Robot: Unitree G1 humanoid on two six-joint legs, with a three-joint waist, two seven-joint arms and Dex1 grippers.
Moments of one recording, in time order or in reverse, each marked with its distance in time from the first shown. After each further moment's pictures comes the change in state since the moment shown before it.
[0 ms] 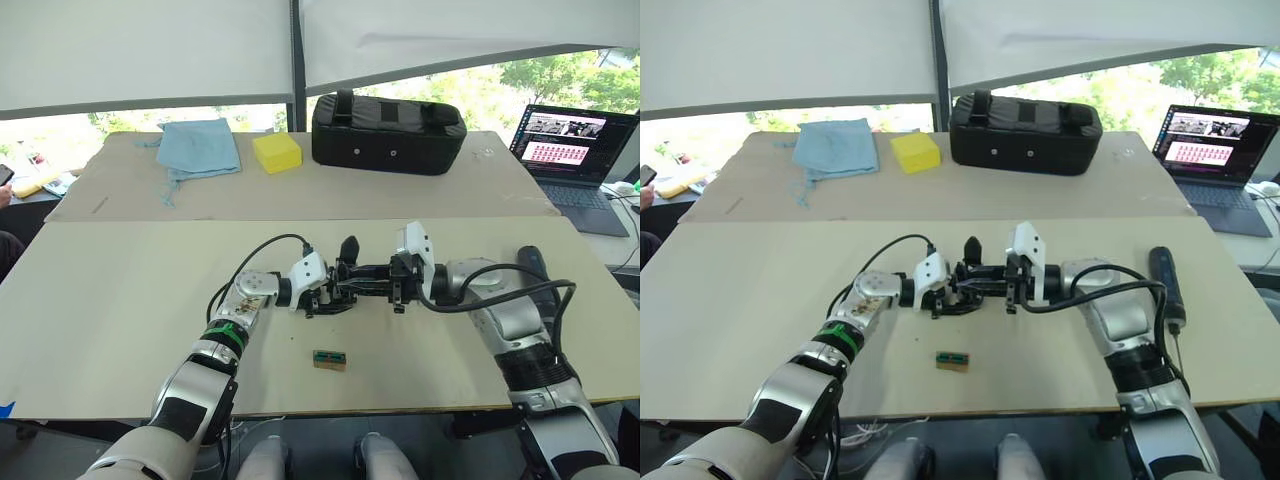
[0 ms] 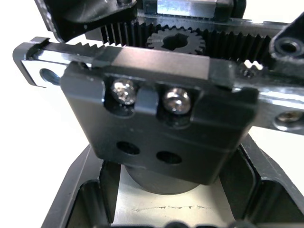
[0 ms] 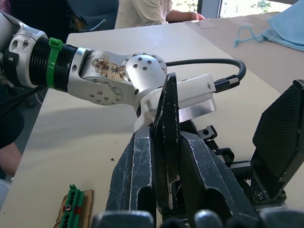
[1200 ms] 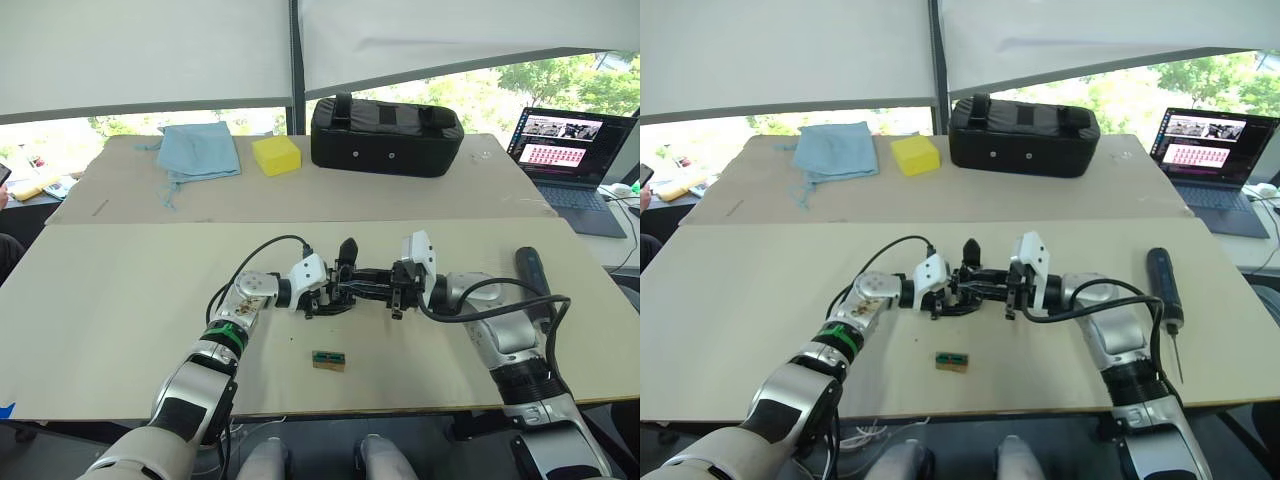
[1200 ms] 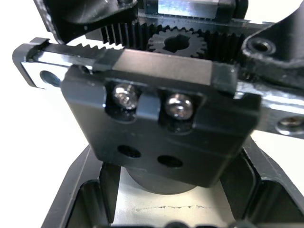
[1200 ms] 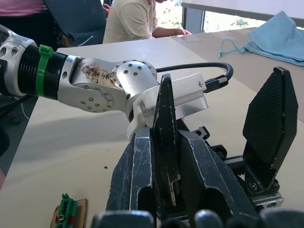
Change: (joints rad) left arm 0.002 0.001 -0.003 0.002 0.002 -0.004 0.011; right arm 0.085 0.042 -0.023 -0.016 0.005 -0.074 -0.055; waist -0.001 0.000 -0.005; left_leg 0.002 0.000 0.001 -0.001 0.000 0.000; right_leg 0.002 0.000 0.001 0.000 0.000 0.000
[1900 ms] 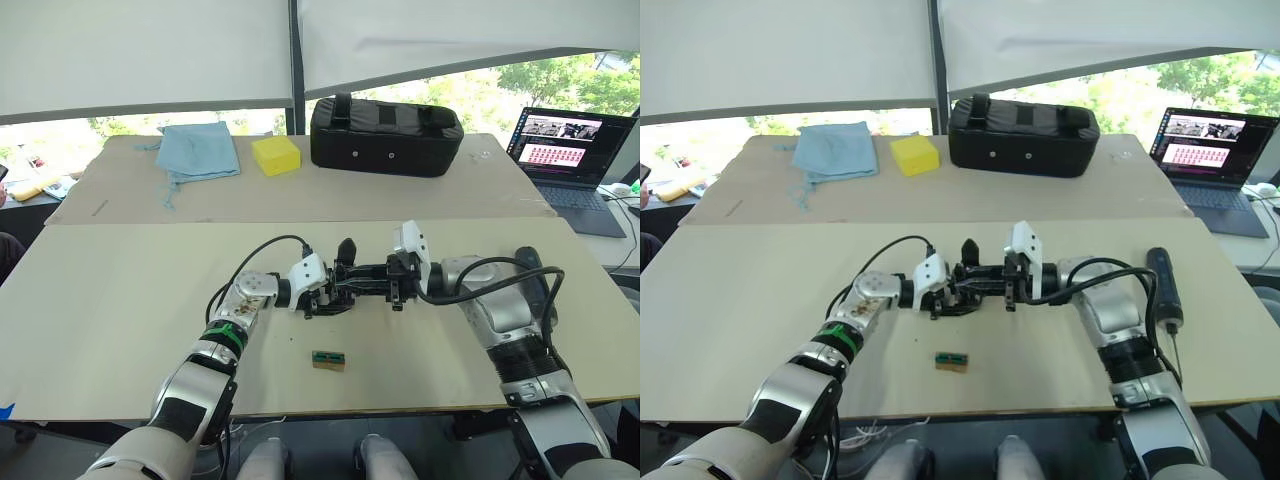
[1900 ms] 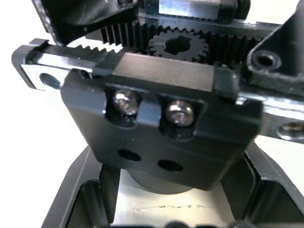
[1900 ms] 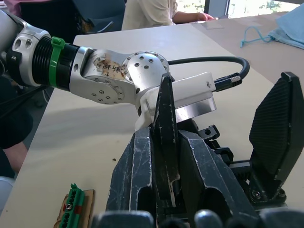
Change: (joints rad) left arm 0.000 0.001 0.002 0.001 -0.001 0.001 0.001; right arm -0.123 -0.016 0.043 0.120 -0.017 0.021 0.104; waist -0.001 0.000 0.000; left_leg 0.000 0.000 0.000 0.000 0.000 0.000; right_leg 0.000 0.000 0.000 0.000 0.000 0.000
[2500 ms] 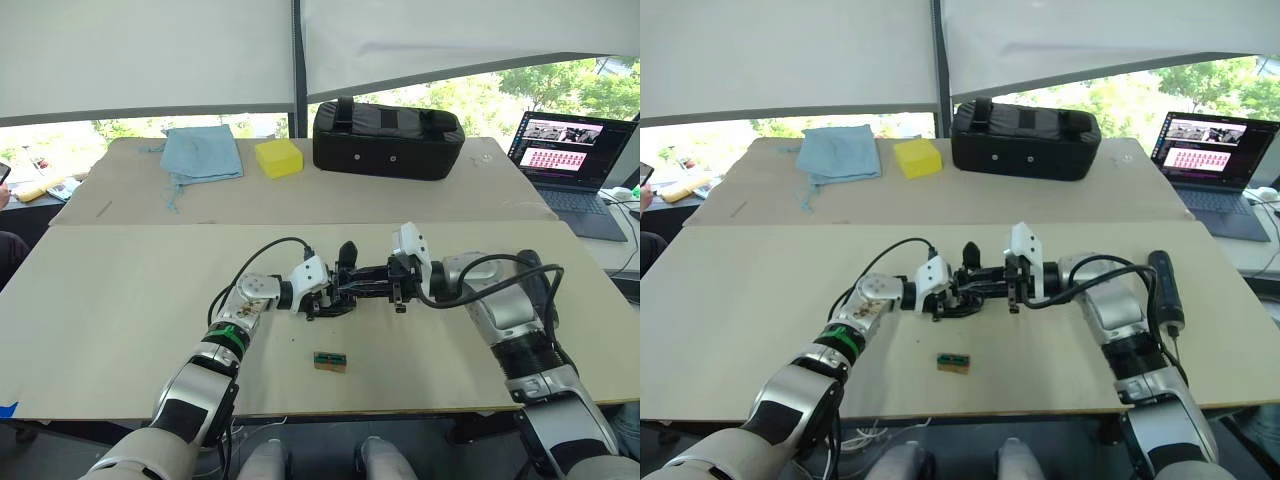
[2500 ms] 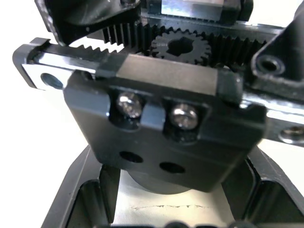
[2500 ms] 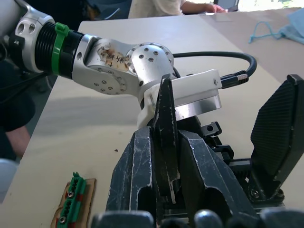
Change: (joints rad) left arm 0.008 -0.010 -0.007 0.000 0.003 0.002 0.016; right arm -0.041 -0.045 0.051 0.056 -0.011 -0.021 0.069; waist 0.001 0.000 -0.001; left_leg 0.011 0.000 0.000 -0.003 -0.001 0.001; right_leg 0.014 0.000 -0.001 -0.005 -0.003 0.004
